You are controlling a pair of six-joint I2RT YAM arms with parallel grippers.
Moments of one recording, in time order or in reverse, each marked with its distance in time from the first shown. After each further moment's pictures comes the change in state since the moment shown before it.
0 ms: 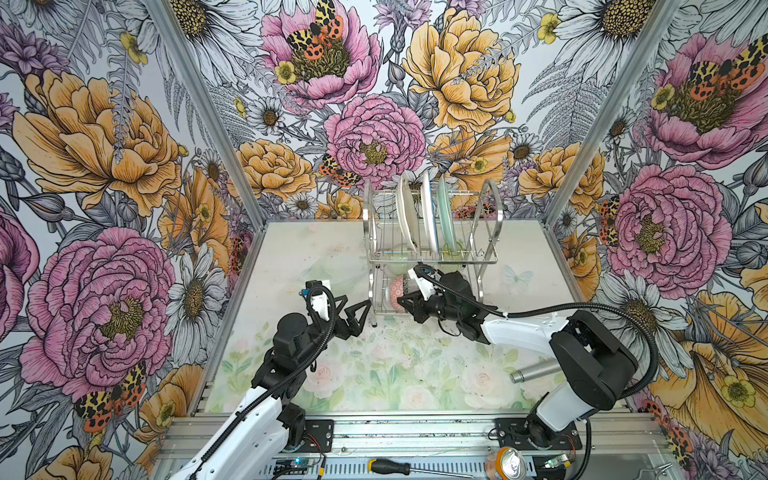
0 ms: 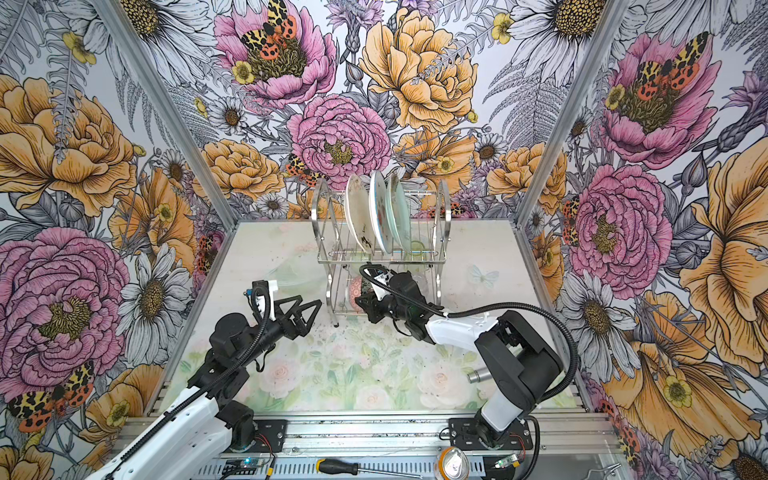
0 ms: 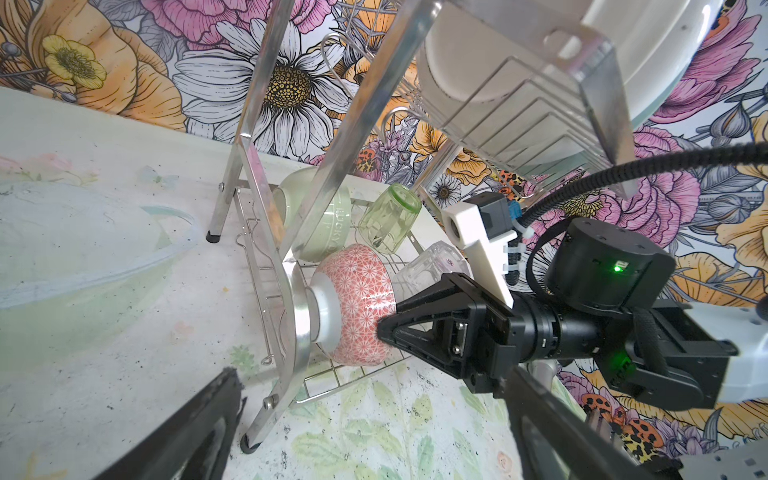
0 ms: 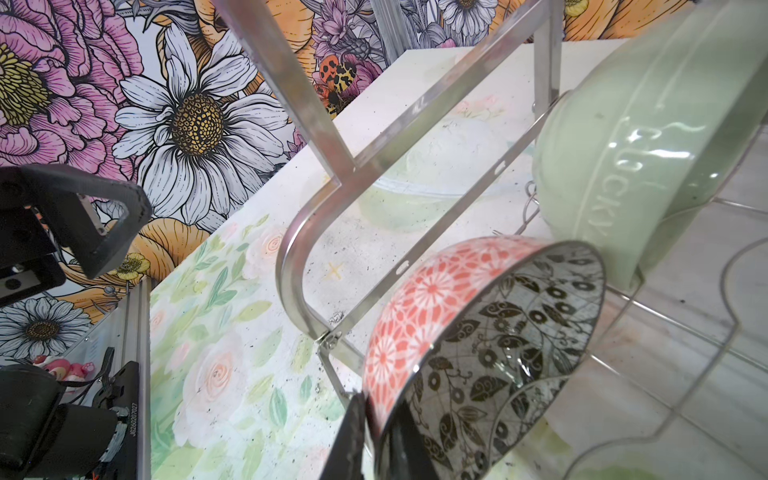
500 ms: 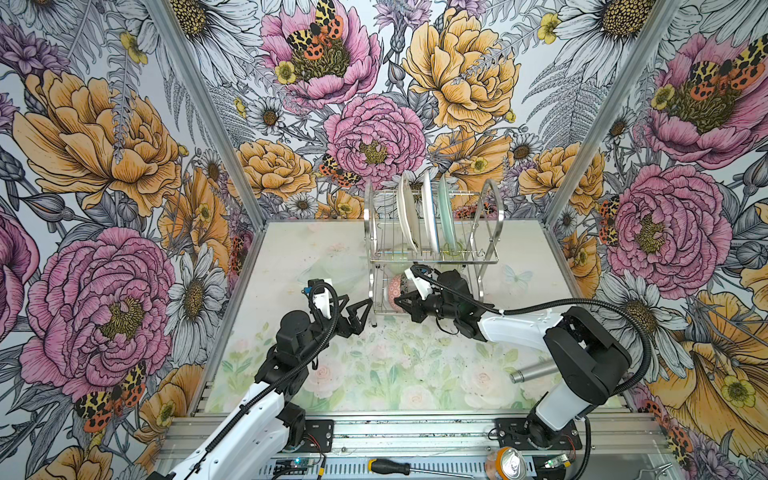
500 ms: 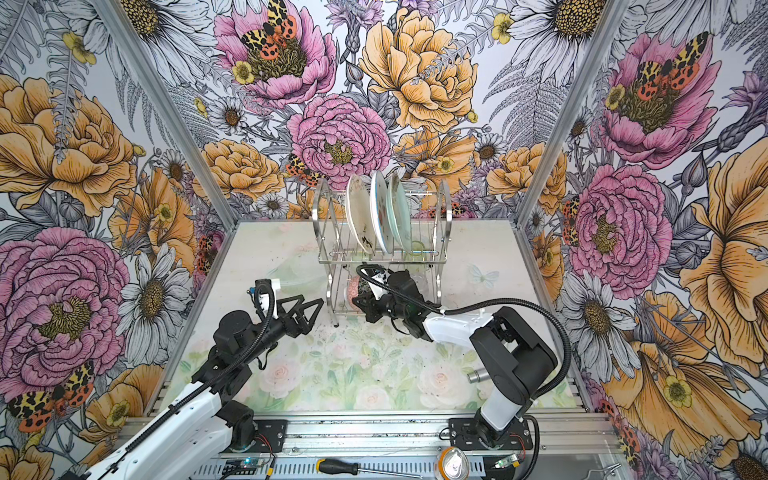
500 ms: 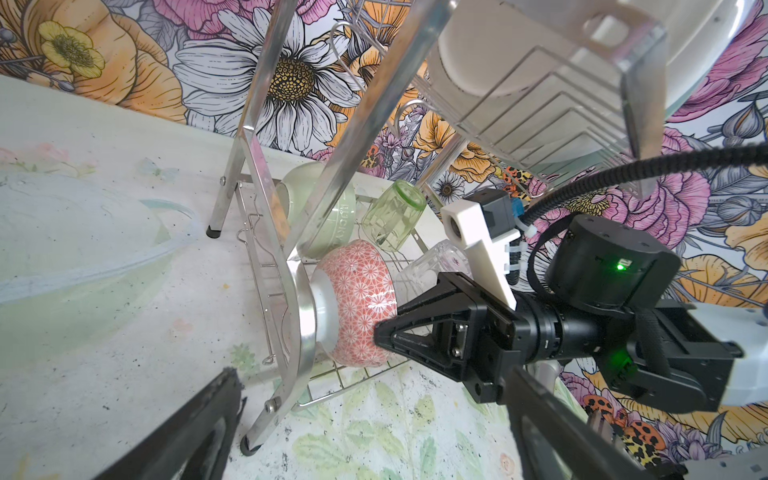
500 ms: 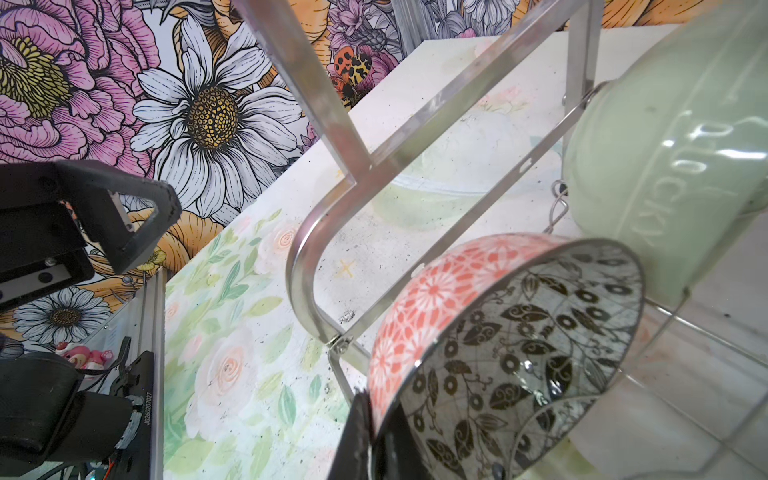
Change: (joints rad) left arm 0.000 0.055 0.000 0.040 0.000 -0.007; right arm -0.005 0.030 0.022 0.007 -0.052 -0.003
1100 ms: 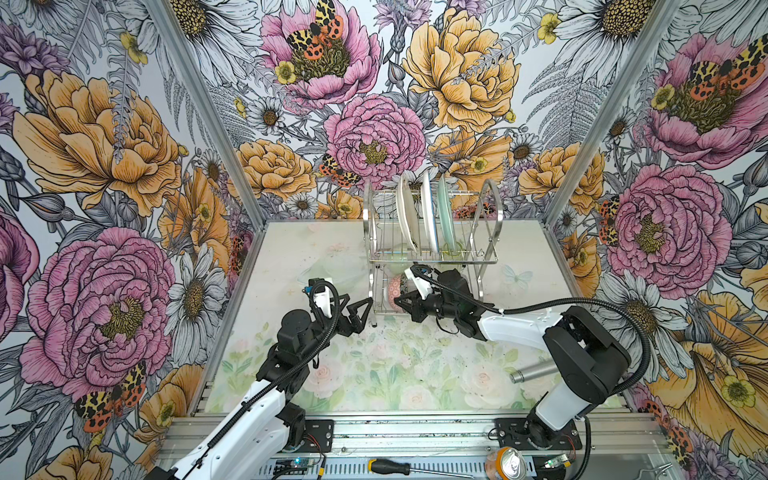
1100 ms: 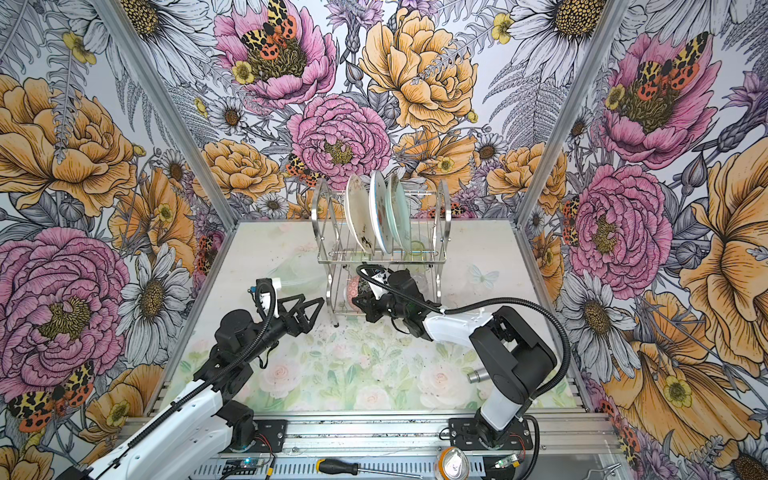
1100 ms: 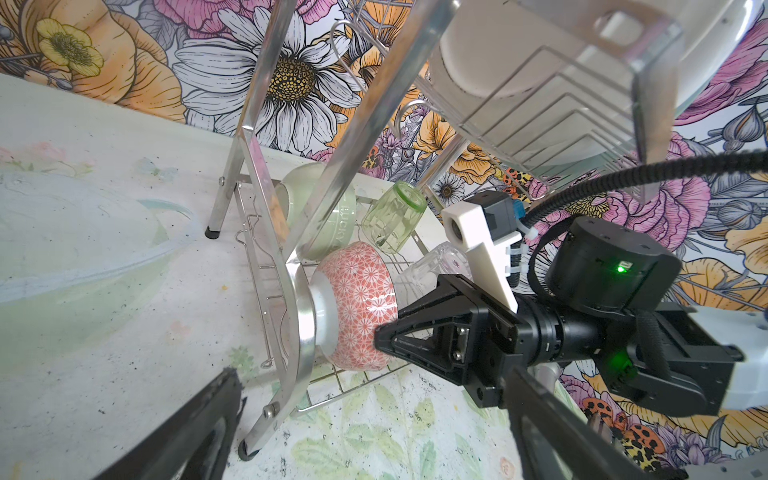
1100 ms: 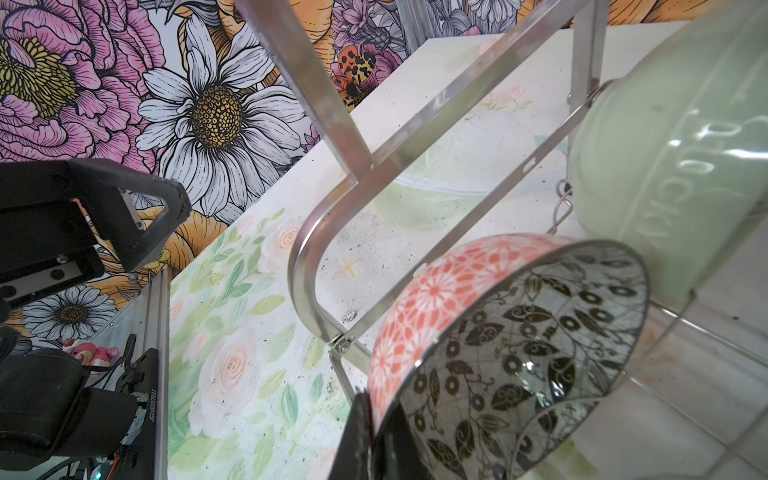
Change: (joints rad) left arm 0.000 0.020 0.000 0.019 0.000 -0.007; right arm -0.005 0.004 0.004 0.000 -0.018 -0.001
